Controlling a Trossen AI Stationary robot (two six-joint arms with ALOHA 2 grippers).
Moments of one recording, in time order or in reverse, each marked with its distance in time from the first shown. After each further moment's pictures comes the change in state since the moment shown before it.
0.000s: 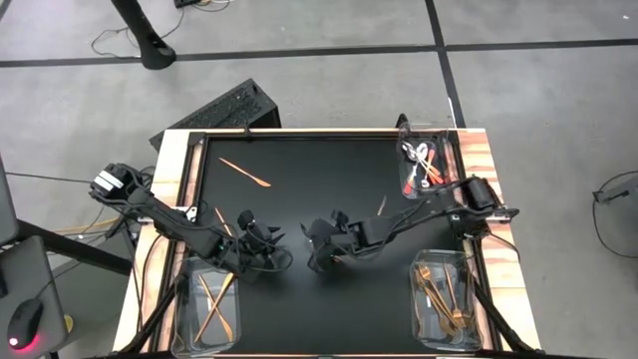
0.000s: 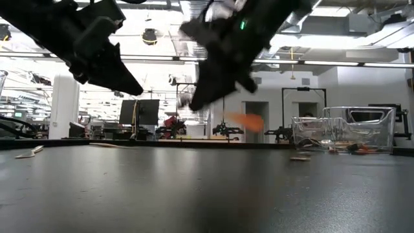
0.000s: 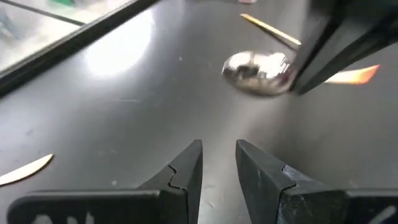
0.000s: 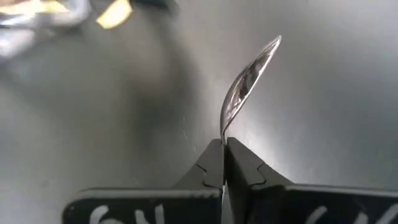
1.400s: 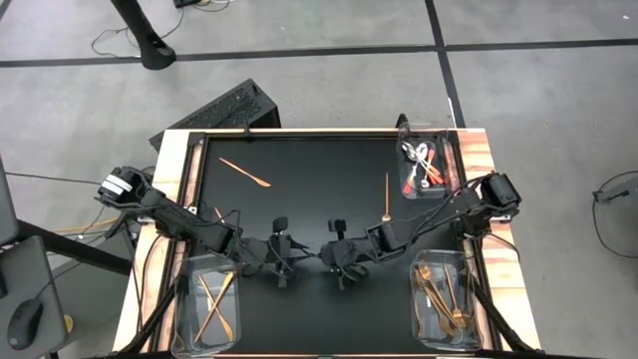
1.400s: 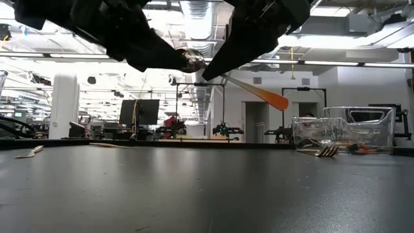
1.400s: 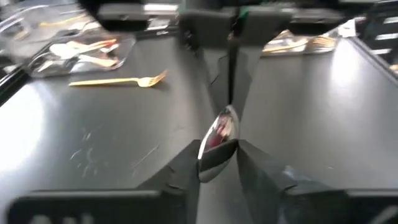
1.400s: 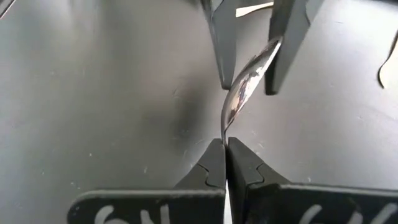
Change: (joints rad) left arm 0.117 0.088 0.000 0.582 0.464 0.668; right arm 0.084 -0.168 -0.144 0.103 -0.131 -0.563
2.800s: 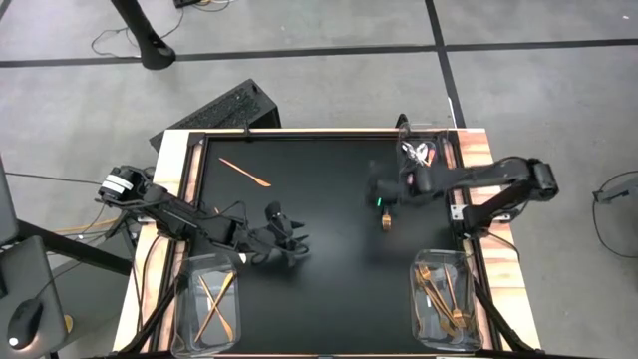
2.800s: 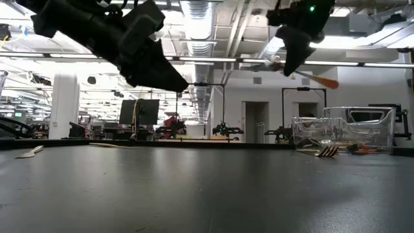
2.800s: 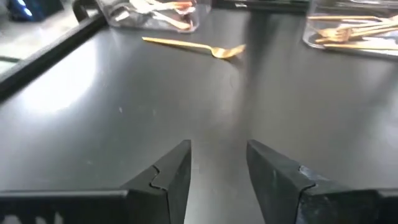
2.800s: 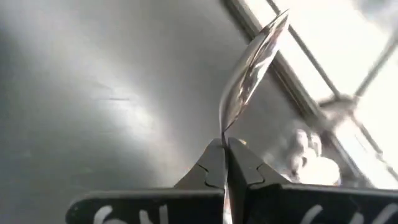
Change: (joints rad) left arm 0.088 0.000 0.000 -0.118 -0.135 -0.200; right arm -0.308 -0.349 0.006 -0.866 0.429 0.468
